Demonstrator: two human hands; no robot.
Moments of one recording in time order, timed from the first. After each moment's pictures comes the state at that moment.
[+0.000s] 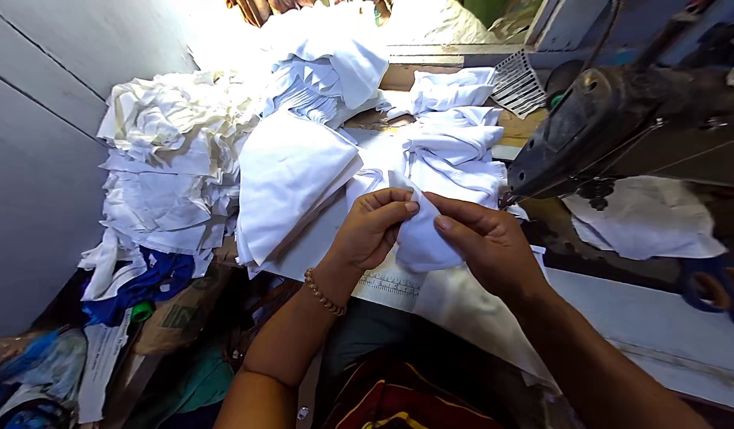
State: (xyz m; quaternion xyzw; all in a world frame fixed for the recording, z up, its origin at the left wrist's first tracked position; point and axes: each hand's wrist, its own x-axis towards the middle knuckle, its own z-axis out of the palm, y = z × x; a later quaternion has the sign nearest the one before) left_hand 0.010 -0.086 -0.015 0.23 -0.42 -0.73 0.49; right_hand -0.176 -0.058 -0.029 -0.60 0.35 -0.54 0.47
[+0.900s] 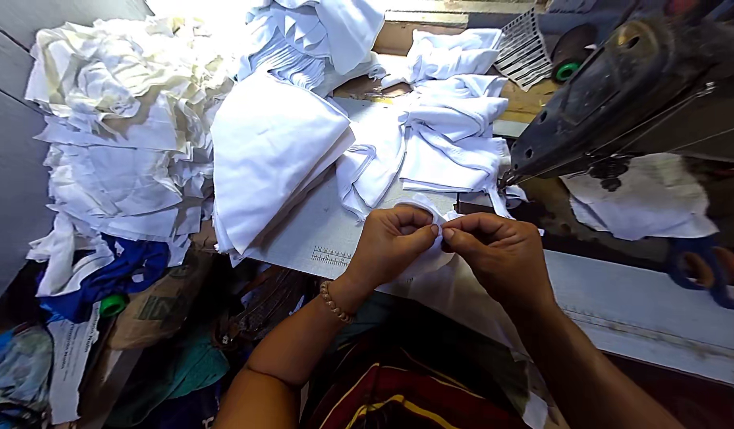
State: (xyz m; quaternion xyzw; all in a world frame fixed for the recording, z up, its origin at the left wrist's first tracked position) left_hand -0.012 -0.065 -0.054 0.36 -0.63 -0.50 0.47; right_hand -0.180 -0.032 -0.048 -0.56 0.50 -0.54 0.38
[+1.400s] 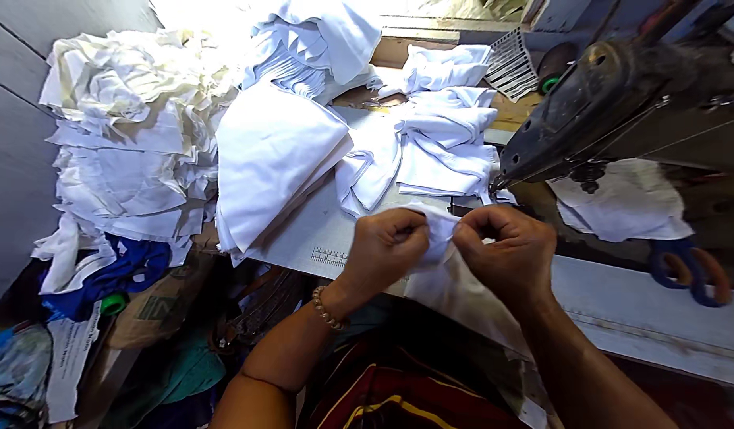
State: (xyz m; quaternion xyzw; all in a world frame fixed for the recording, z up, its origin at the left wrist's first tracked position) left_hand -0.005 -0.054 -0.041 0.33 -0.72 -0.34 0.51; right_hand -0.191 -0.032 -0.041 -0.66 0.55 -0.50 0.11
